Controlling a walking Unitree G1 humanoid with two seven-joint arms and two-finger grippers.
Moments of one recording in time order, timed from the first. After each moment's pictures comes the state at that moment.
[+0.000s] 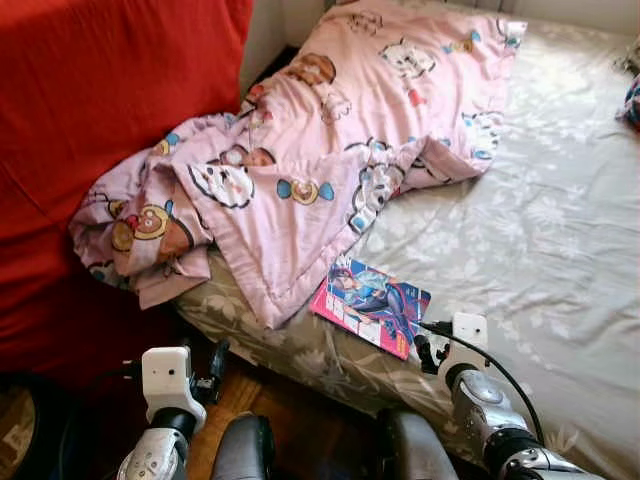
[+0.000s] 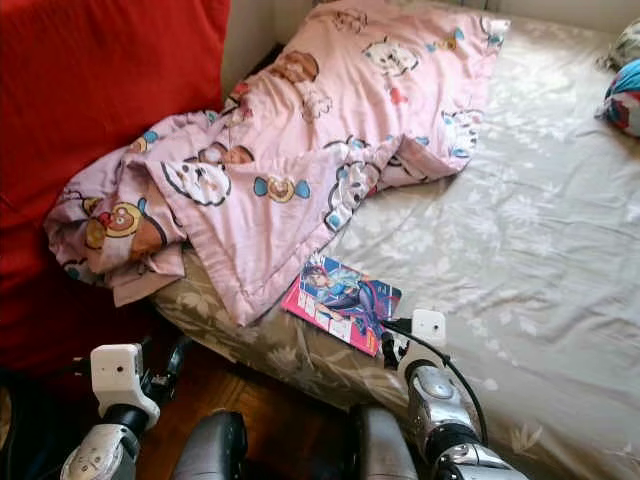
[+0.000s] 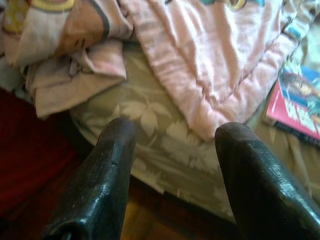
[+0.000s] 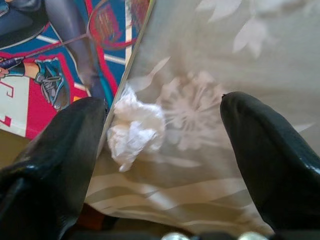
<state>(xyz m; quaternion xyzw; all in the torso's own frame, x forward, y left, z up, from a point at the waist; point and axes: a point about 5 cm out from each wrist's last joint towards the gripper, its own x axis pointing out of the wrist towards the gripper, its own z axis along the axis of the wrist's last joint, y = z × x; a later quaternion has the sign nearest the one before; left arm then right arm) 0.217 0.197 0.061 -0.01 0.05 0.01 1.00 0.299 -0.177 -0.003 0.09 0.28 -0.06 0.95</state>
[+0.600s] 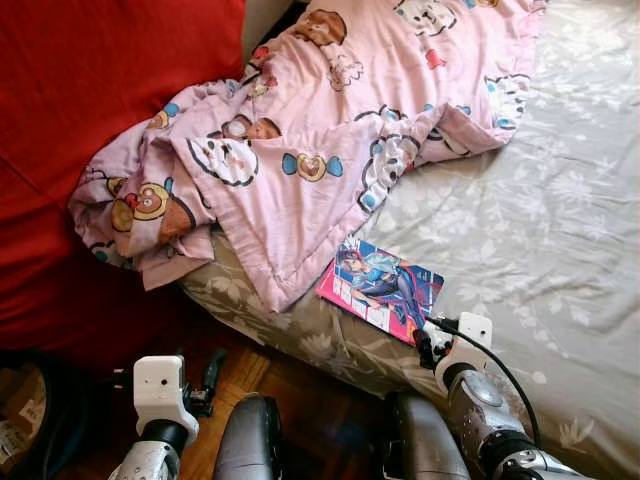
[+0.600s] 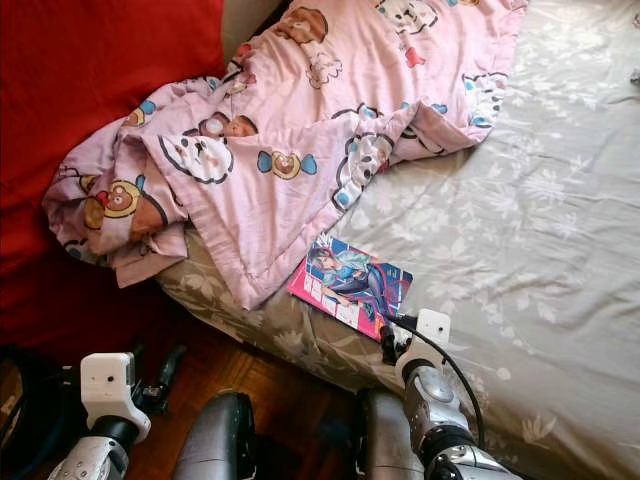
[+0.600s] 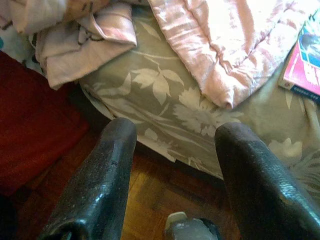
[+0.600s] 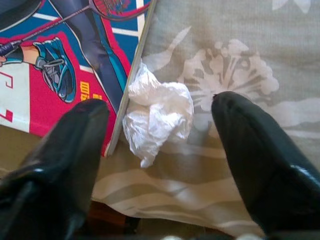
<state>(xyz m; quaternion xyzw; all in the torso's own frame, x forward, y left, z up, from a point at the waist) 0.203 0.200 0.066 0.00 0.07 0.00 1.00 0.302 -0.174 0.001 0.13 0.26 -0.06 0.96</state>
